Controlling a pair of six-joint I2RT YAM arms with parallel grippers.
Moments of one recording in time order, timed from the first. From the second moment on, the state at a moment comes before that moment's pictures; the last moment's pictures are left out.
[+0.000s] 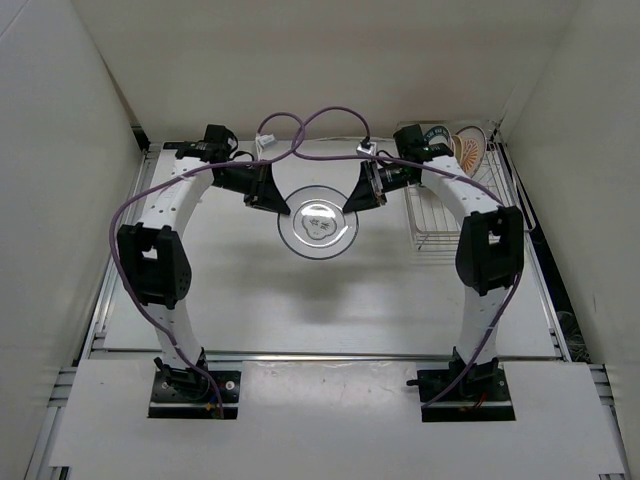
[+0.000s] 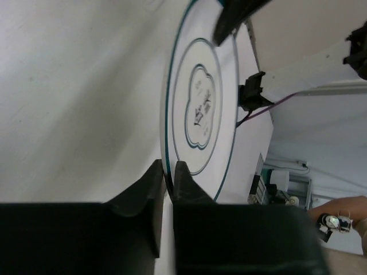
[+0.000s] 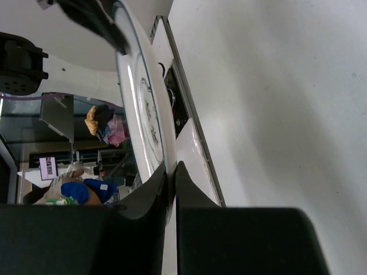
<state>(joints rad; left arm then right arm) -0.17 1.89 1.75 -1.08 1.13 0.13 0.30 2.02 1.77 -0.87 -1.24 0.13</state>
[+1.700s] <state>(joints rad) 0.38 2.56 2.20 -0.68 0.70 -0.32 -0.30 1.13 1.24 -1.16 -0.67 -0.43</state>
